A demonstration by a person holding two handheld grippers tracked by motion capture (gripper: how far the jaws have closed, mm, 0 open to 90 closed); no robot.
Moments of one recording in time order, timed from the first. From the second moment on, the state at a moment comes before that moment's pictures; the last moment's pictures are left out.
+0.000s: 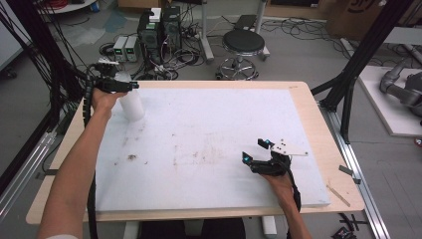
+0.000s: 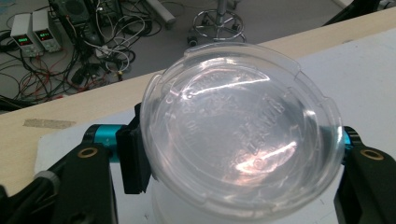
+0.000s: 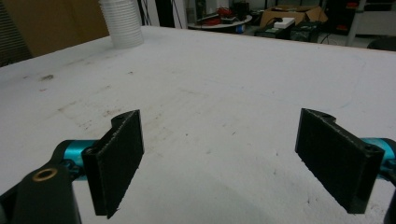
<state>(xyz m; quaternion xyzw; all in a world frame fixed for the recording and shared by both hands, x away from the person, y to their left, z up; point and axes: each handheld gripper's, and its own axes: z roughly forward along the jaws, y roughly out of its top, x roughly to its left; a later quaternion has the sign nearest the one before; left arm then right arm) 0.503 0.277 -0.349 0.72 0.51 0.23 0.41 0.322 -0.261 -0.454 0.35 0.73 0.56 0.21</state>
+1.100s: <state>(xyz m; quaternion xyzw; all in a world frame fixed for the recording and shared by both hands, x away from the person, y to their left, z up) 0.447 0.270 -0.201 0.71 0.43 0.28 0.48 0.322 -0.260 -0.454 0.35 0.72 0.56 0.21</state>
